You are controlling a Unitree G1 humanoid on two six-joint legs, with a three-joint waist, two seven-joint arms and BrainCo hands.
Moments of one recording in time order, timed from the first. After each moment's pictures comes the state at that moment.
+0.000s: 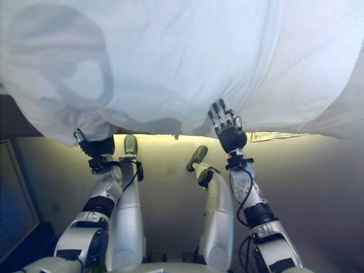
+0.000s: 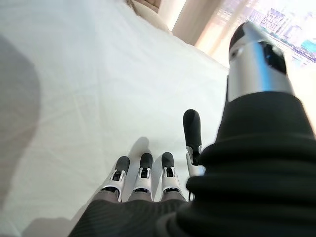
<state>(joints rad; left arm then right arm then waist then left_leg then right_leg) -0.42 0.20 0.07 0.75 -1.96 -0.25 -0.66 -0.32 -0.22 0.19 0.38 1.36 -0.17 0.39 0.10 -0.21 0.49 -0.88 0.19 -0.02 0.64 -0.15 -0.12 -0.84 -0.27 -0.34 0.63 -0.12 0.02</state>
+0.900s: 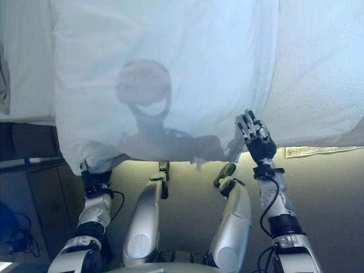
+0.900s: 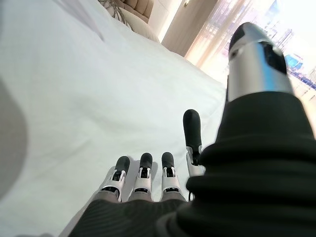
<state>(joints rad) -0.26 0.22 0.27 0.81 -1.70 -0.08 -0.25 -0.23 -0.41 0.01 0.37 1.19 -0.13 0.41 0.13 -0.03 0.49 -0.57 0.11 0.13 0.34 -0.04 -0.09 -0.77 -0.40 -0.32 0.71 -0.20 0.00</state>
